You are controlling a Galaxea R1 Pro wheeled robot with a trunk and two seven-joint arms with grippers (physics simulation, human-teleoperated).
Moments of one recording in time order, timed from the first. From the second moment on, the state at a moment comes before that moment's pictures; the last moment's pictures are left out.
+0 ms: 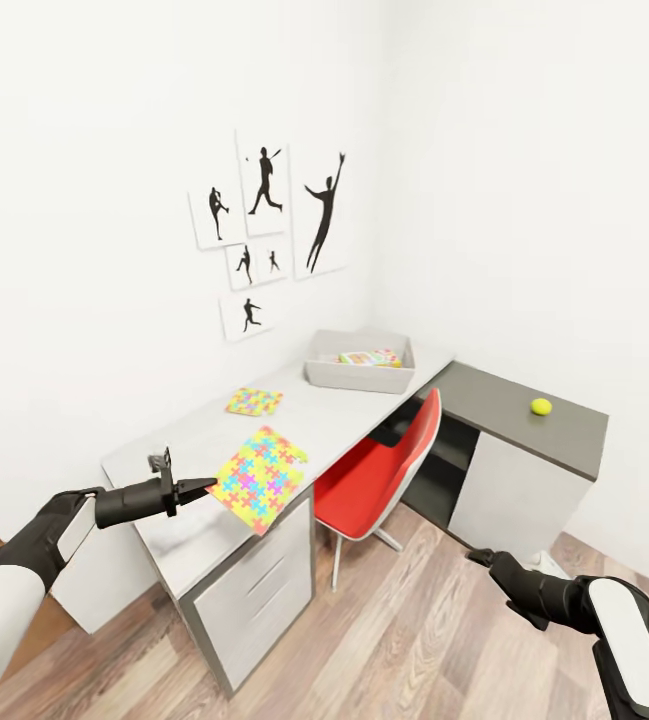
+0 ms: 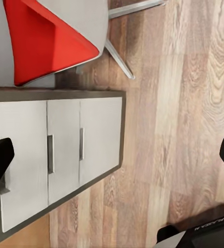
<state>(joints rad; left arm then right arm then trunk) -0.82 0.33 0.01 -0.52 0.40 0.89 -1.30 -0.28 -0.09 -0.35 -1.40 -1.09 1.01 -0.50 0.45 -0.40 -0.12</state>
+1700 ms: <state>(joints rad) -0.82 0.33 0.02 -0.52 0.41 0.89 -1.30 -0.28 -0.09 -0.35 -1.40 -1.09 1.01 -0.50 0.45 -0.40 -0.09</state>
